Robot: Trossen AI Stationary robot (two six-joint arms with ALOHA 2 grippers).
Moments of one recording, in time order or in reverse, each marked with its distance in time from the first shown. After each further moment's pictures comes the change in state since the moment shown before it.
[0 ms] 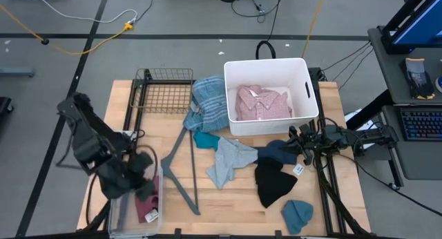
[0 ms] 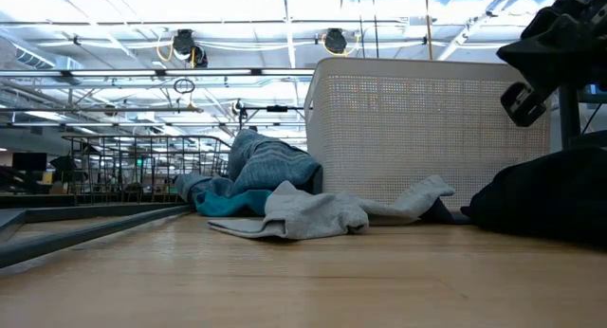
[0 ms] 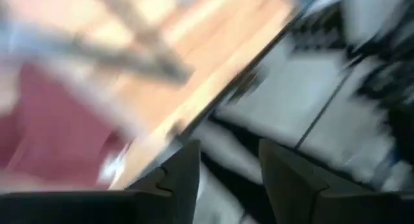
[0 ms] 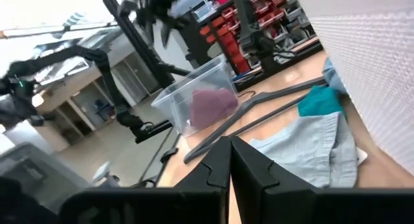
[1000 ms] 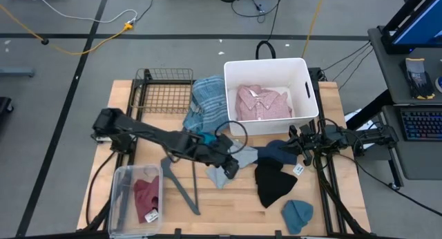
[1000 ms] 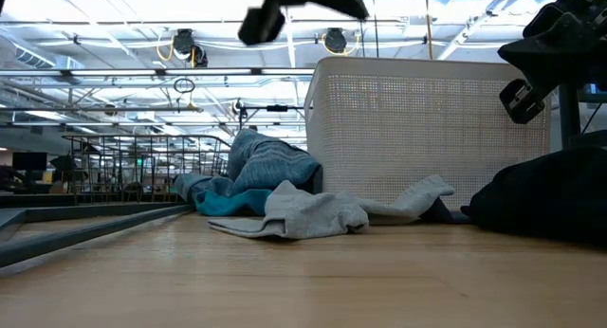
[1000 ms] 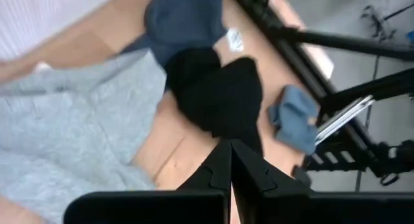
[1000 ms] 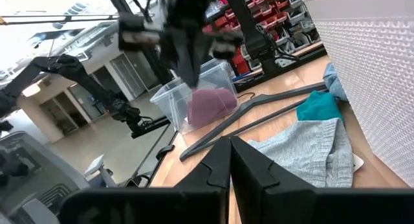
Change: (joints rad) left arm 0.595 0.538 0.035 0.702 0.070 0.758; right arm 0.000 0.000 0.000 0.001 -0.008 -0.053
